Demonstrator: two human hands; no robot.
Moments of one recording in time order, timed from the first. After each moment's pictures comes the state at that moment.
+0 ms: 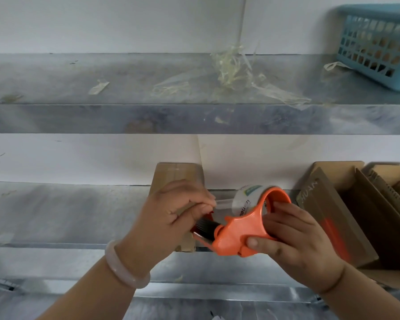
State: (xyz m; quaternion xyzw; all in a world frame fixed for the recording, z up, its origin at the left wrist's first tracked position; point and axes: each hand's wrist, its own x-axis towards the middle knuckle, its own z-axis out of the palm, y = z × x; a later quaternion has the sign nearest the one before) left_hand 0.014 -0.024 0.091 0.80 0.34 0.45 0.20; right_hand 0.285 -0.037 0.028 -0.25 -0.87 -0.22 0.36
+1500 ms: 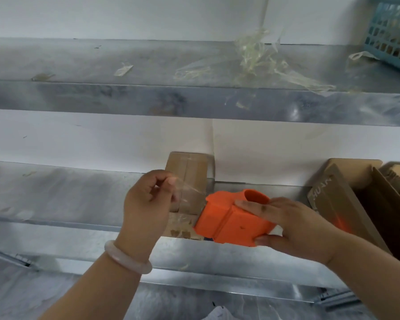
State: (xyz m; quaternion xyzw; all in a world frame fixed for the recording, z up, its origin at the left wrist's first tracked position) left_hand -0.009 -0.037 0.066 0.55 0.61 0.52 0.22; right_hand 0.274 -0.022 0.049 -0.35 -0.92 0.04 0.13
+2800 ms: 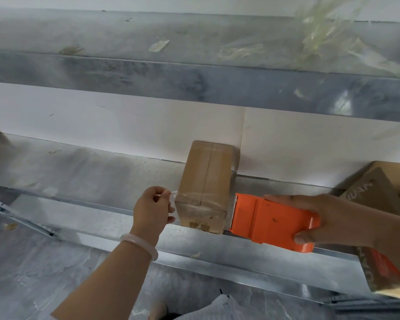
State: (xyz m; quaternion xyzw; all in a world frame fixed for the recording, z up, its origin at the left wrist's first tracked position) left_hand -0.058 -0.013 -0.018 0.31 0.73 0.47 0.38; right_hand 0.285 0.020 0.061 -0.44 -0.83 0.35 -0.06
